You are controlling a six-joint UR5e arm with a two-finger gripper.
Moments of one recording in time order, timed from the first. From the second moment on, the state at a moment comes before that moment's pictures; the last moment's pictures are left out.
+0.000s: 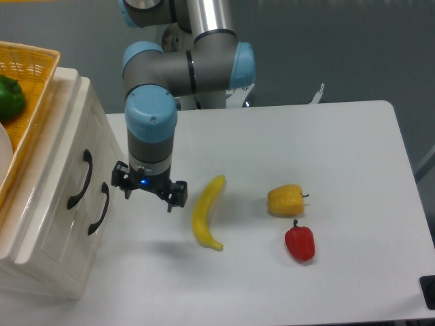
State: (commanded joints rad) arm 2.22 -1.89 -1.56 -1.18 1.45 0.44
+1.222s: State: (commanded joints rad) arm 2.55 -1.86 -1.58 -1.22 1.56 1.10
